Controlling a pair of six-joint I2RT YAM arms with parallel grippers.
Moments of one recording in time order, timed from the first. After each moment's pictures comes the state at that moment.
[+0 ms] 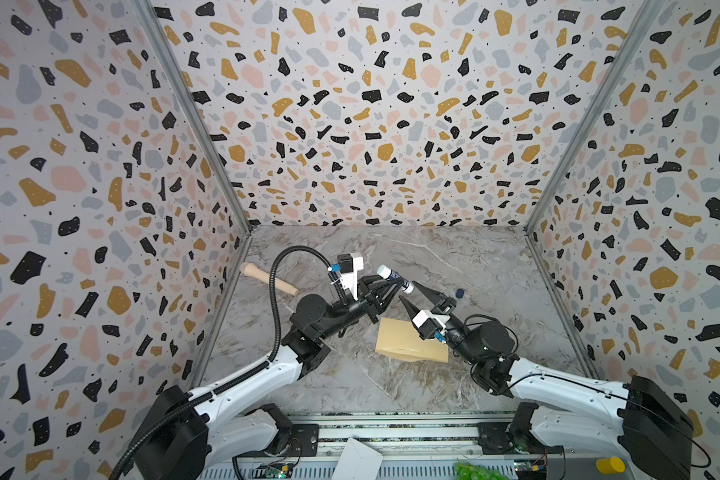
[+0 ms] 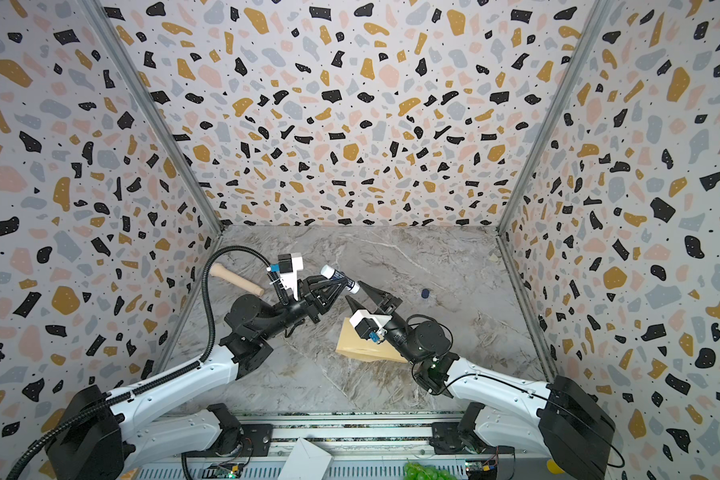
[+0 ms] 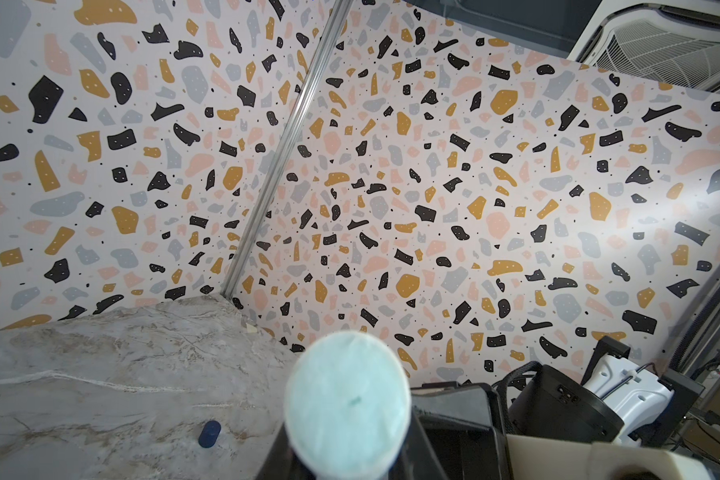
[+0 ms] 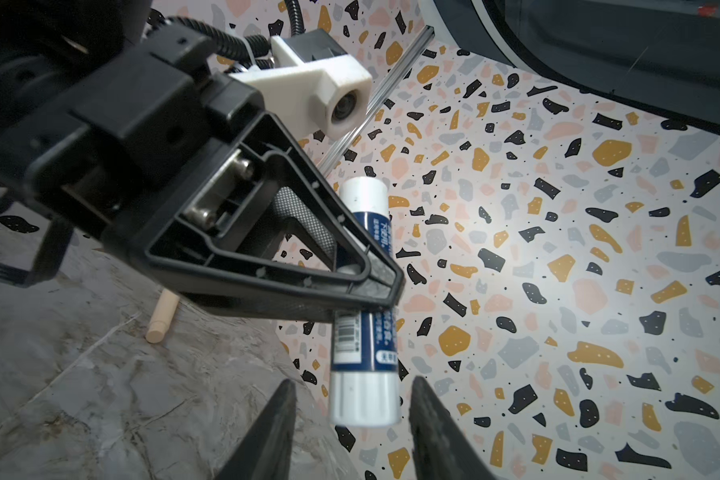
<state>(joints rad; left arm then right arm) -0.71 1.12 0.63 0.81 0.38 -0.59 0.95 1.11 0.49 0.96 0.06 -0.76</state>
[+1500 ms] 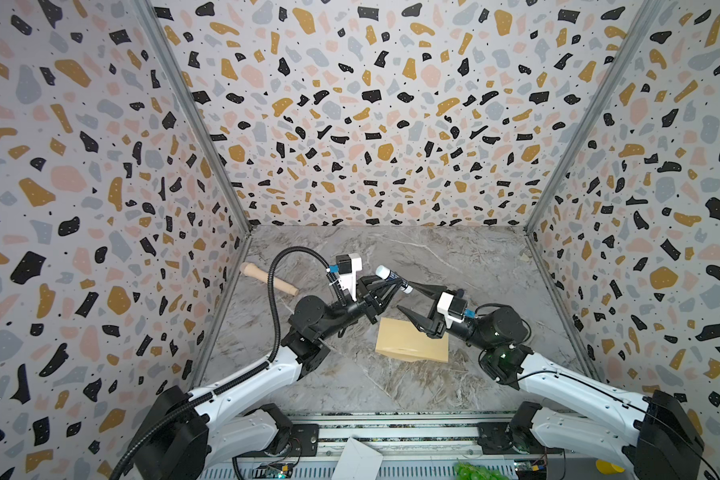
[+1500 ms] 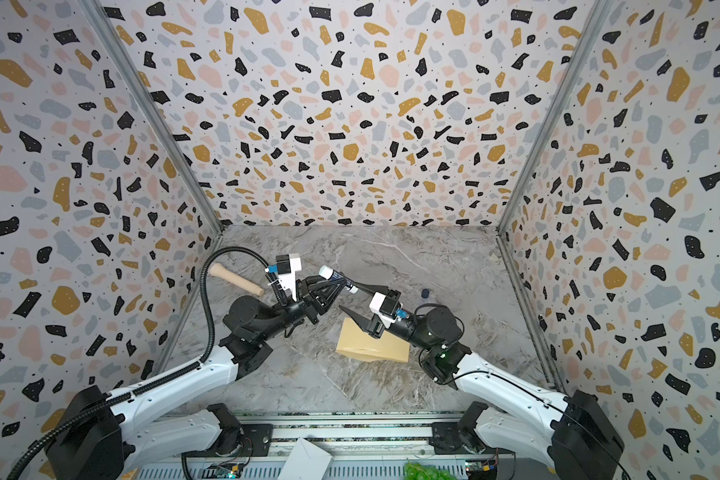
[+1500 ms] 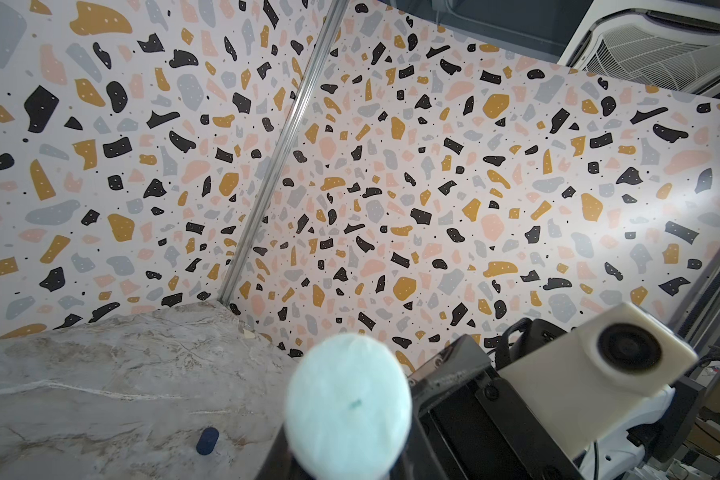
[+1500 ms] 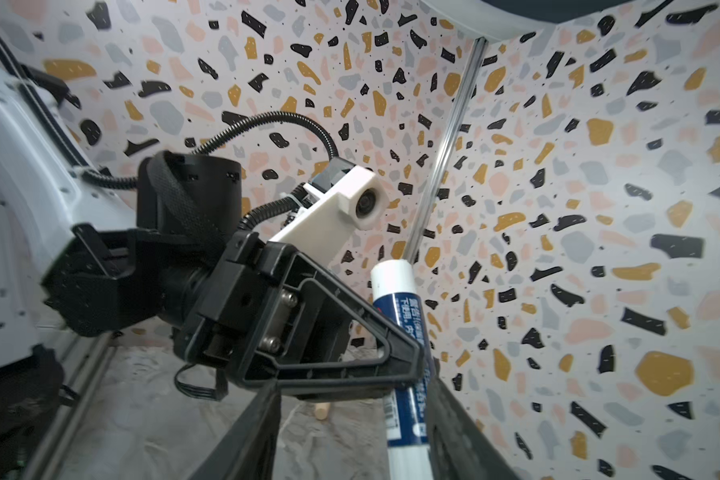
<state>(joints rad) -0.70 1.12 0.62 0.84 0.39 -0.59 0.85 1.04 0.56 0.82 -0.29 -0.32</state>
